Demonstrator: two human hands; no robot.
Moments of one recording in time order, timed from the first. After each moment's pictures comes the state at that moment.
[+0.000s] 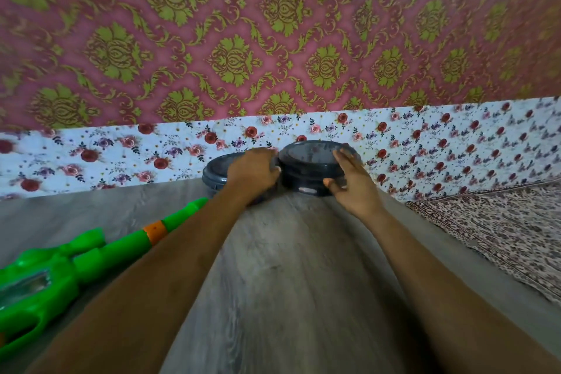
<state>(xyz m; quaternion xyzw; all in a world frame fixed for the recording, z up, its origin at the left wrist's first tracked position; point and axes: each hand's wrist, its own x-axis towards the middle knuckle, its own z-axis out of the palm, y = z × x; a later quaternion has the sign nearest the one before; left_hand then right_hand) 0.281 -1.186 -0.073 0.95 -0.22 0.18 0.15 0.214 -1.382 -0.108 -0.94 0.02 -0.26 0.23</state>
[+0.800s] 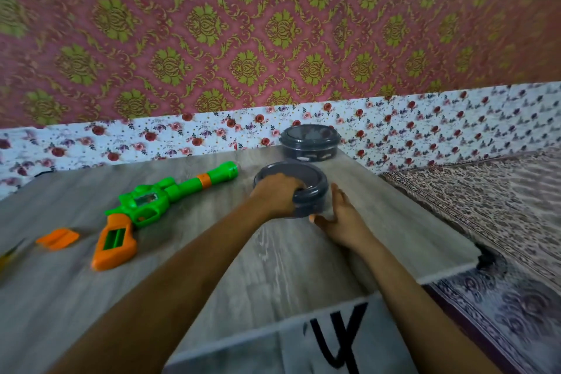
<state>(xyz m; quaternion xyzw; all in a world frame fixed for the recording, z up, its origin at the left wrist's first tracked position) 0.035 -1.161 -0.061 0.94 -0.35 0.06 0.03 -0.035 -1.306 -0.112 -0.92 0.02 -0.16 0.35</state>
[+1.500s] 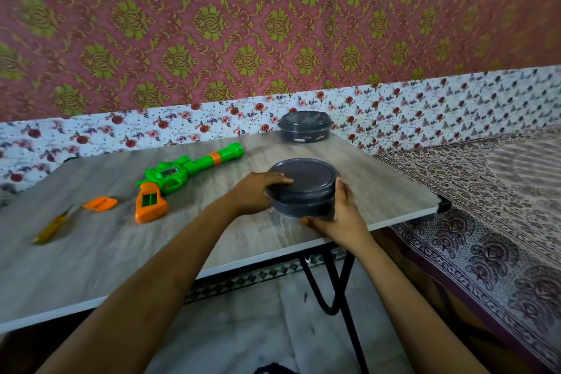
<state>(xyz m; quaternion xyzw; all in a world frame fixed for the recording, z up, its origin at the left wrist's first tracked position) -0.056 -1.086 -0.071 0.91 -0.38 0.03 0.18 -0.139 -1.272 -0.132 -0.91 0.04 -0.18 0.37</state>
